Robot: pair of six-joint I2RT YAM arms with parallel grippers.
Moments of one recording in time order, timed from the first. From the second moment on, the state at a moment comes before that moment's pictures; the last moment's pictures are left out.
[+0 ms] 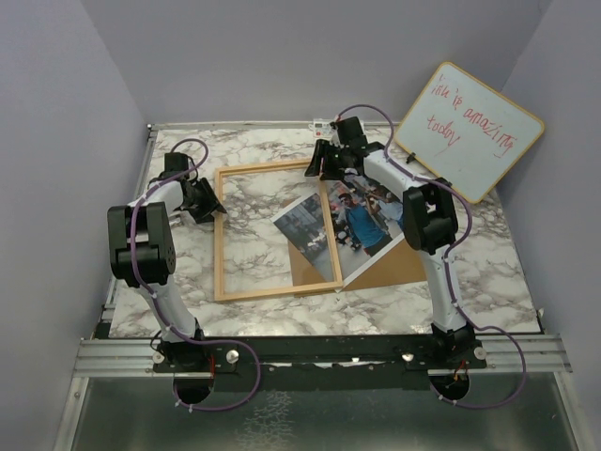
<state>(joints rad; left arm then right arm) 0.12 1.85 1.20 -0.45 0.31 -0.47 0.43 2.37 1.98 -0.40 -0.30 0.50</state>
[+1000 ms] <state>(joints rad) 0.11 1.87 1.20 -0.45 0.31 -0.45 0.39 2.37 1.88 -0.24 -0.53 0.53</state>
